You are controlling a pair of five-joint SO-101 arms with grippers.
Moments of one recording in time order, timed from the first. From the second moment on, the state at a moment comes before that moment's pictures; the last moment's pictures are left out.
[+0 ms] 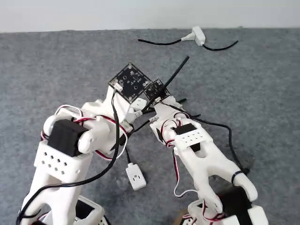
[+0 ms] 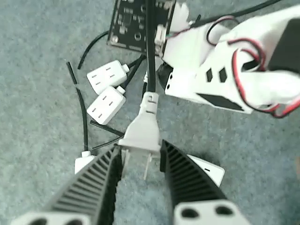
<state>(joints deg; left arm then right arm) 21.5 -32.8 9.3 97.5 -8.7 -23.5 -11.5 49.3 24.7 13.0</state>
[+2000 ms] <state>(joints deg) -9.8 -26.2 50.3 34.4 11.7 -22.8 -25.1 54.0 26.5 -4.0</state>
